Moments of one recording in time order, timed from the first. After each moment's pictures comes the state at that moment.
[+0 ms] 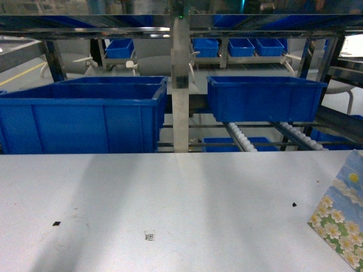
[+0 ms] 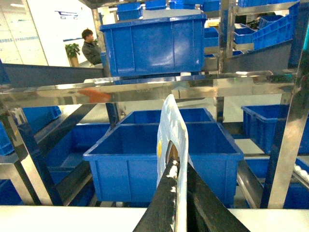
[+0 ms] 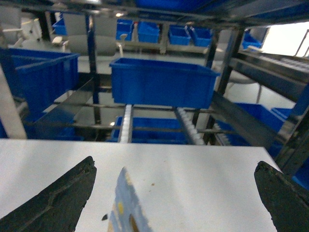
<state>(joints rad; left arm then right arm) -0.09 0.82 0.46 0.43 -0.24 0.11 0.01 1.62 0.24 1.29 0.02 -0.05</state>
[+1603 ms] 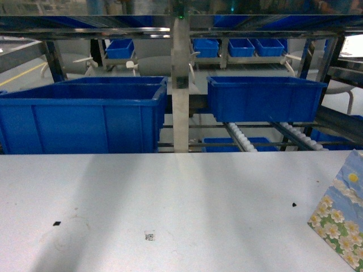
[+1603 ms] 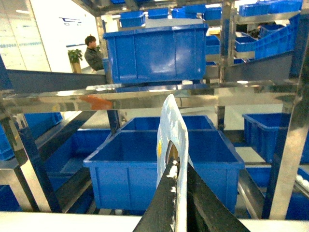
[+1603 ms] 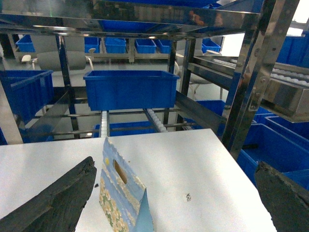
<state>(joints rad) -0.09 0.87 0.46 0.50 -0.24 0.10 0.17 0.10 0.08 -0.02 0.37 -0.01</state>
